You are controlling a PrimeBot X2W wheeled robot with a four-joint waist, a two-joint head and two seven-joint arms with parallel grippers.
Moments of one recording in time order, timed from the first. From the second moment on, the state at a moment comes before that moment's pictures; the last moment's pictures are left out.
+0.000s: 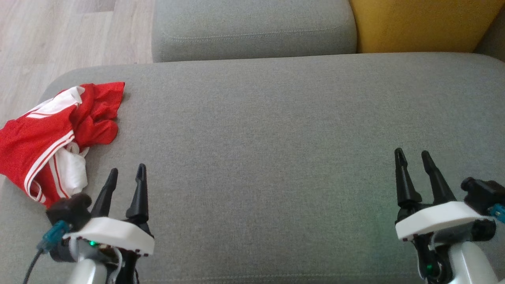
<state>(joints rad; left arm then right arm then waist) -0.02 0.16 -0.17 0.15 -0.48 0.02 -0.14 -0.04 -0.07 0.00 0.16 0.42 0.13 -0.03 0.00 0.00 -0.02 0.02</state>
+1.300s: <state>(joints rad) 0.00 0.16 -0.21 0.22 -0.17 0.03 -0.25 0.00 -0.05 -0.01 0.15 0.07 0.13 -0.06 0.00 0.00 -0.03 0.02</state>
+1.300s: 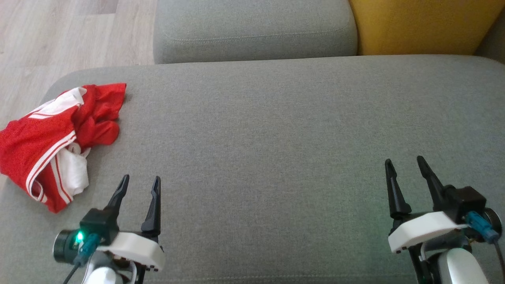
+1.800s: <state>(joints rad) 0.00 0.15 -0.18 0.24 -0.17 0.01 -0.25 0.00 -0.05 -0.01 0.15 0.08 0.13 -0.06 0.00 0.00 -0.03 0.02</state>
